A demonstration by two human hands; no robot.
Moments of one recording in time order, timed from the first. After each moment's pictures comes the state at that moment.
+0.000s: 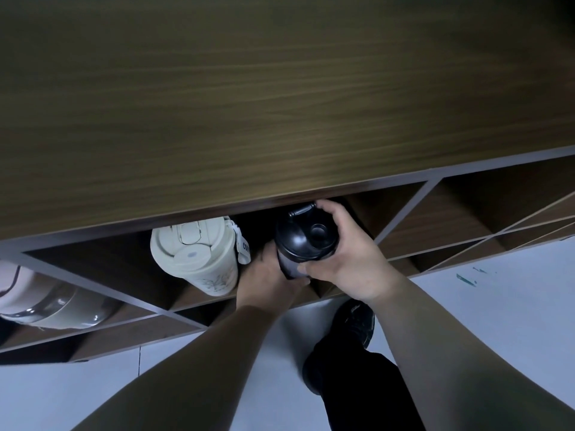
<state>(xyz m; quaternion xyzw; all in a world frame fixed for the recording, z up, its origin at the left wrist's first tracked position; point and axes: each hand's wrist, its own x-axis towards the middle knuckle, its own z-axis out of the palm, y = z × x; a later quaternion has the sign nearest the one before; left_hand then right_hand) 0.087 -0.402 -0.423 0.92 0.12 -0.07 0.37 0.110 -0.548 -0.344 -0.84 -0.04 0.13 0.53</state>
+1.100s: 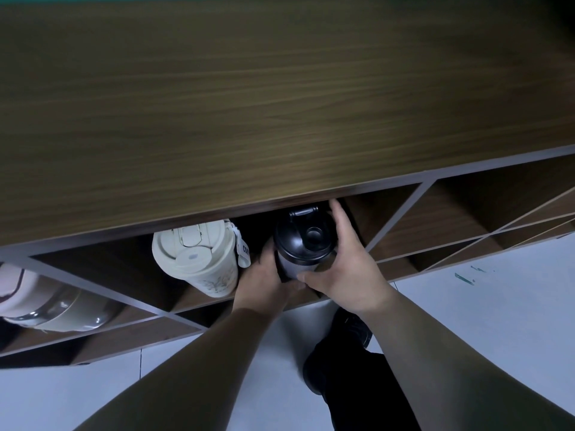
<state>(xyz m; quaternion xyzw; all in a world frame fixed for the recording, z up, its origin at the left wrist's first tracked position) 0.083 -0.394 -0.412 0.91 0.10 -0.11 0.40 0.094 -0.549 -0.351 -0.85 -0.03 0.12 0.52</state>
